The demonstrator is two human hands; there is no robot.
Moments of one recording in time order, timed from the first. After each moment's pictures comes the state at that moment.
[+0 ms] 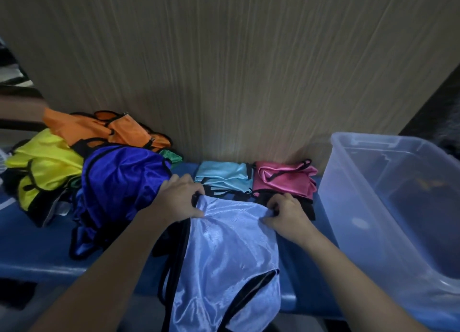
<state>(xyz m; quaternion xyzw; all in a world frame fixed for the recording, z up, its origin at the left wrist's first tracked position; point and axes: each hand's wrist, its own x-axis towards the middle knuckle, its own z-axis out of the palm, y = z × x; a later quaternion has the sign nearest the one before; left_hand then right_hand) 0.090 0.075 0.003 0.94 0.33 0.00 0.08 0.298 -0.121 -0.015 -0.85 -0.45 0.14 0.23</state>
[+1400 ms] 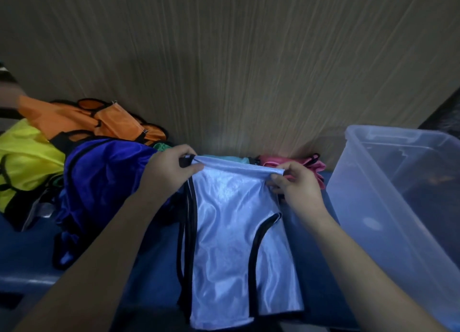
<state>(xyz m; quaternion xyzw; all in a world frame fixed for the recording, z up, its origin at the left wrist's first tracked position) 0.098 0.107 0.018 0.84 0.33 0.31 0.29 0.310 -0.085 0.006 -0.74 -0.31 0.19 0.57</state>
